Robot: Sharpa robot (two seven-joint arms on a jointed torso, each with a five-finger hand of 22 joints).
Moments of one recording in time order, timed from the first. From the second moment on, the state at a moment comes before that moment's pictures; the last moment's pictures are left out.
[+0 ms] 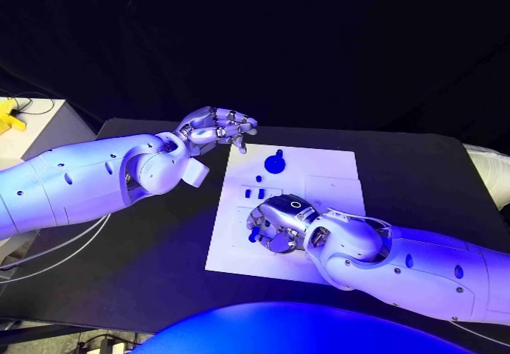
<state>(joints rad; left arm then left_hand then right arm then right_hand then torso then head) 1.18 -0.90 -0.05 1.47 -0.16 -0.04 0.36 1.35 -0.20 0.47 0.11 0.18 0.87 0.19 0.29 0.32 1.00 0.13 0.34 0.13 0.99 0.06 0.95 0.56 0.18 0.95 0.16 0.75 0.61 1.04 -0.60 -0.19 1.69 -1.67 -0.35 -0.21 1.29 -0.21 0.64 -0.03 0.14 0.96 0.15 0.21 0.46 1.05 0.09 0.25 0.12 1.43 0.01 1.29 0.93 0.08 1.40 0.10 1.21 1.27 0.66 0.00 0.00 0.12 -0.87</state>
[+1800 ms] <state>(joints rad) 1.18 -0.90 -0.05 1.47 -0.16 -0.03 0.35 1.35 -0.20 0.46 0.11 0.18 0.87 0.19 0.29 0.32 1.00 0.13 0.34 0.13 0.99 0.06 0.95 0.55 0.18 0.95 0.16 0.75 0.61 1.21 -1.11 -0.19 1.84 -1.07 -0.36 -0.05 1.24 -0.20 0.29 0.22 0.11 0.93 0.12 0.31 0.51 1.31 0.04 1.36 1.16 1.46 -0.03 1.45 1.24 0.06 1.46 0.07 1.35 1.31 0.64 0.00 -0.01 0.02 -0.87</state>
